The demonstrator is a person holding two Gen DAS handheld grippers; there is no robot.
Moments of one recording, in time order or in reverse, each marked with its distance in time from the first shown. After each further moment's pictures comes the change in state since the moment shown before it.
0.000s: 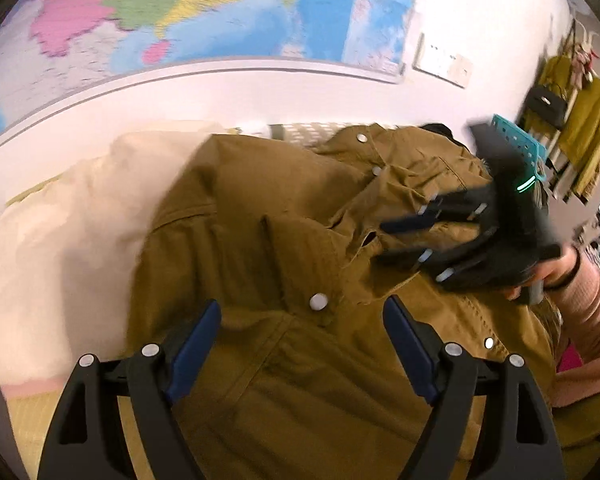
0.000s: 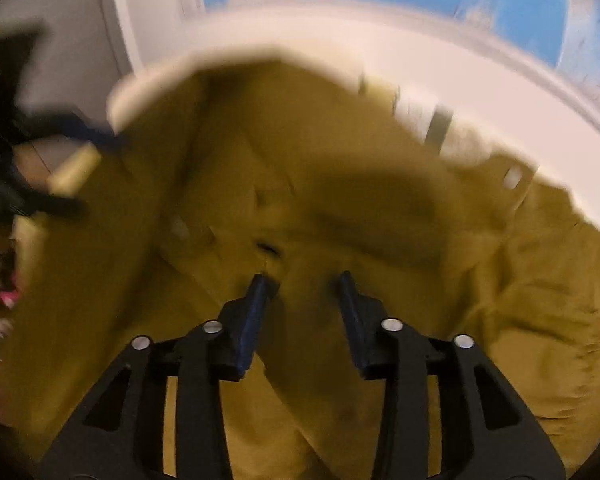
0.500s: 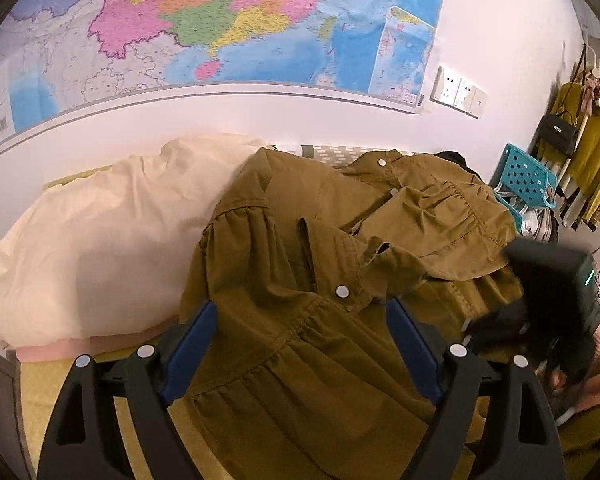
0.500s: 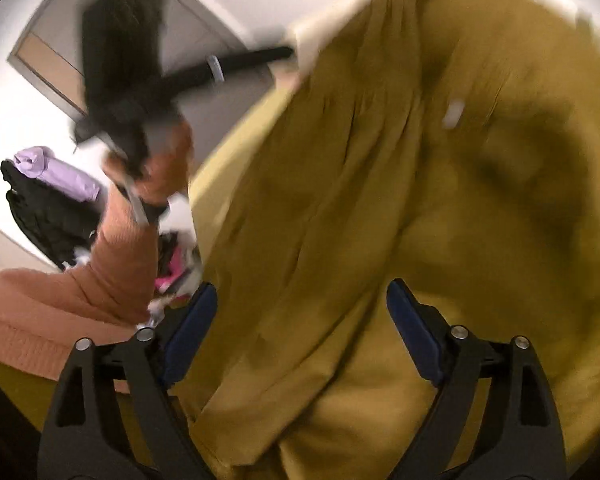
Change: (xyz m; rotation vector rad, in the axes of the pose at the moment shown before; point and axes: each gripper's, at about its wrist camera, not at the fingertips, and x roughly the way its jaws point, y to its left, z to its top) left arm -0.034 0.012 -0.019 -0.057 -0.087 0.050; right arm -0.029 0.087 -0.059 0.110 0.159 0.644
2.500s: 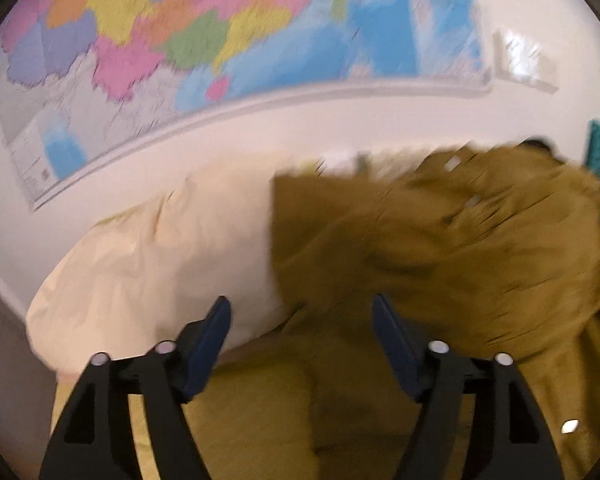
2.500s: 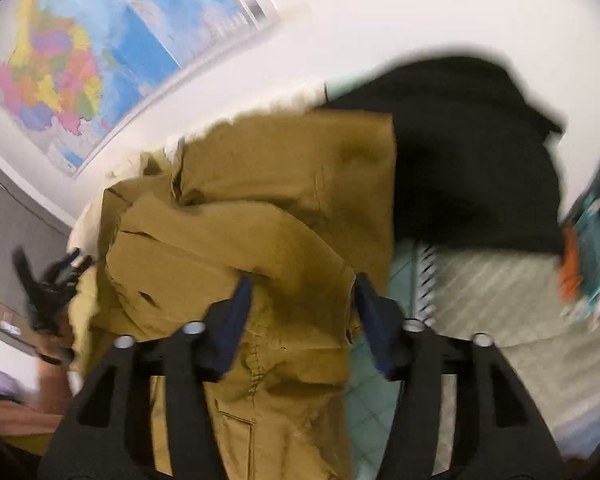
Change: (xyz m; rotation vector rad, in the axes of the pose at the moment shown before) left arm 0.083 -0.062 0.037 0.066 -0.066 0.380; right arm -0.281 -0.158 -0.086 0.469 -0.516 -0.594
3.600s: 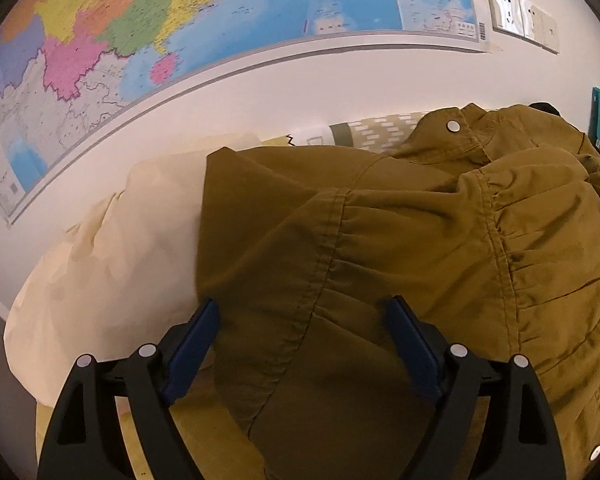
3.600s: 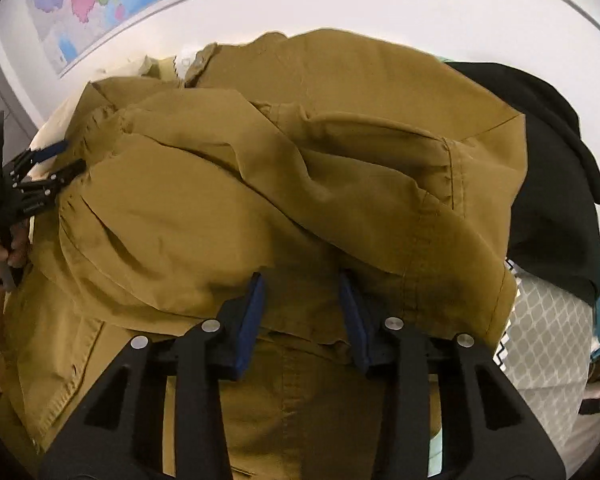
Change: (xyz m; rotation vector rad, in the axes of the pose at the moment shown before) left arm 0.073 -0.026 0.008 0.066 0.079 0.038; right arm 0.084 0.049 -0.027 -0.277 0.125 -0.126
